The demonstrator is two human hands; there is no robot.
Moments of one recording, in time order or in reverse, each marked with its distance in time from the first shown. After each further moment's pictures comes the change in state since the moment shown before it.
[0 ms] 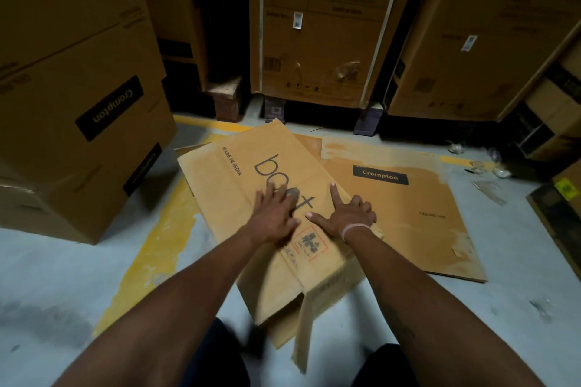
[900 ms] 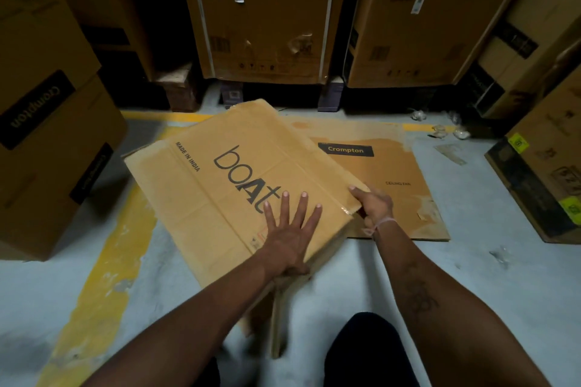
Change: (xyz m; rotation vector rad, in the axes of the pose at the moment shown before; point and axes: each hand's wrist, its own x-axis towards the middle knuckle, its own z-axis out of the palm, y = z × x) left_hand -0.021 0.130 0.057 0.286 -0.257 0.152; right_hand 0.019 0.148 0.035 1.778 0.160 0.344
